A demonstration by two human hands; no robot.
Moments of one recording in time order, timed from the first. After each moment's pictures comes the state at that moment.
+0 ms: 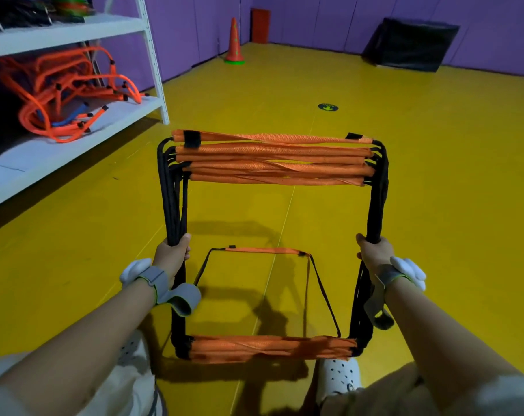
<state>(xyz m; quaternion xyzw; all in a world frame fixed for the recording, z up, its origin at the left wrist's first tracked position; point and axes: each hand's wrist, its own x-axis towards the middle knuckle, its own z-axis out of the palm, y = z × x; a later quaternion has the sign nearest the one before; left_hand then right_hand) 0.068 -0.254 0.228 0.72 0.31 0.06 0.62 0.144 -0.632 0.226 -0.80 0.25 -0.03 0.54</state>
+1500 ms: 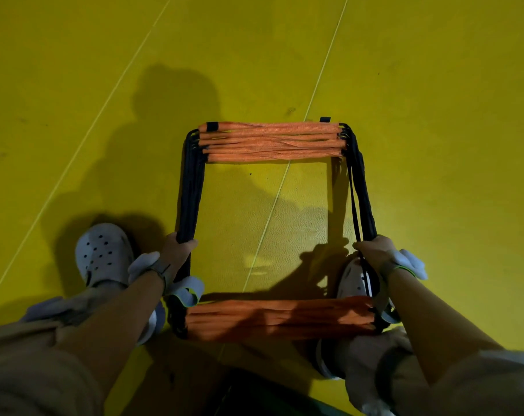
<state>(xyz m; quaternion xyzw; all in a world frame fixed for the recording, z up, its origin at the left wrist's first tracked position) 0.013 -0.237 -0.055 0.72 0.40 -0.26 0.50 0.100 -0.640 -0.020 -0.83 0.35 0.32 0.28</state>
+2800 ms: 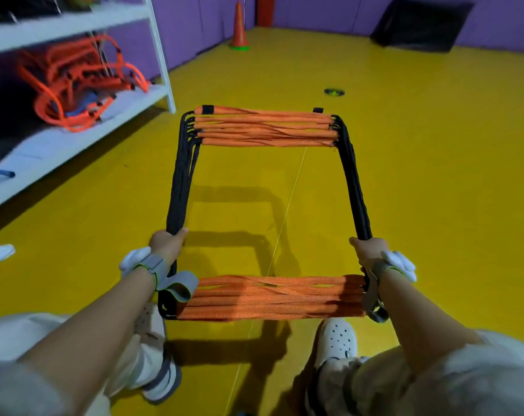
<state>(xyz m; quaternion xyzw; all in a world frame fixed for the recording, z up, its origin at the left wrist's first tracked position) 0.031 -0.242 0.246 0.81 0.34 0.04 0.49 0.100 -0.645 0.226 -0.86 0.28 0.04 0.42</state>
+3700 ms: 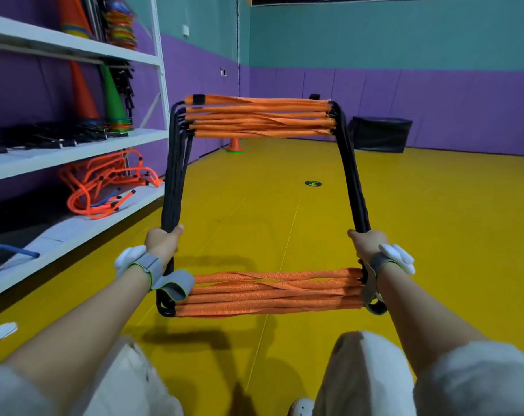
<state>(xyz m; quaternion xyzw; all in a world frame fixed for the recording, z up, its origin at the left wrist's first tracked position) -0.006 -0.262 0.425 0.79 0.25 0.17 0.54 0.069 -0.661 0.416 -0.84 0.19 -0.12 0.50</state>
